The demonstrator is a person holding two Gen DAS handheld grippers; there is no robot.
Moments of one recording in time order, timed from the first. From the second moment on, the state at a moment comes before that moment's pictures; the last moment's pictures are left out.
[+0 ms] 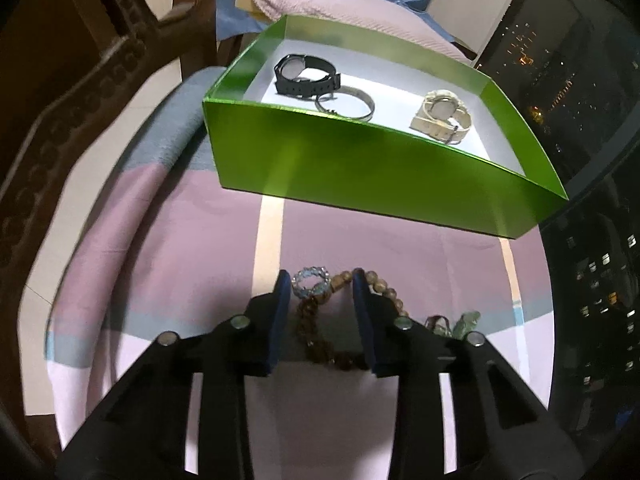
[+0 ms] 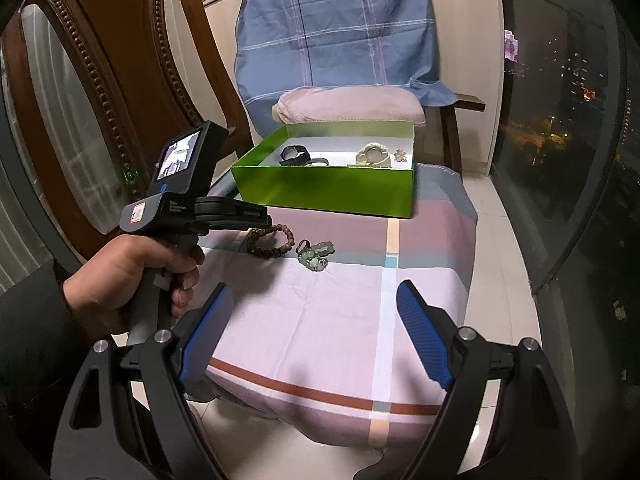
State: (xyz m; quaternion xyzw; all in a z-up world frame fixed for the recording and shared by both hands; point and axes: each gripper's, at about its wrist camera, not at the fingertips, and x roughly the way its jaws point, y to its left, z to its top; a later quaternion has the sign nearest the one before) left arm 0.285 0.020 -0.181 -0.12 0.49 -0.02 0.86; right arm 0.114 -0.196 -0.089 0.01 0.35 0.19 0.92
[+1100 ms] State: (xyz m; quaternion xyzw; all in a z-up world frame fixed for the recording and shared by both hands) left arm 0.158 0.080 -0.067 -0.12 0.33 -0.07 0.93; right arm 0.265 -0.107 -0.171 -0.14 0.45 0.33 0.82
